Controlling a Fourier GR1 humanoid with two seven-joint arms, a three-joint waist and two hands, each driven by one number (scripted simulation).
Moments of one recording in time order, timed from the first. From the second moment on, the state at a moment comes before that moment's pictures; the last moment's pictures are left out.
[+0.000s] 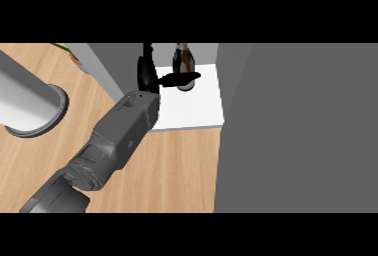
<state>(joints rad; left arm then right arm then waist) -1.16 0.03 -0.33 -0.12 0.70 0.61 -0.56 0.26 -0.10 0.31 -2.50 -0.10 0.17 0.36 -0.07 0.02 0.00</state>
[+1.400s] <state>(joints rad) -0.83 0.04 -0.39 -0.74 0.64 0.51 -0.57 0.34 -0.11 0.30 -2.51 -0.10 0.15 0.32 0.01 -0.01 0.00</state>
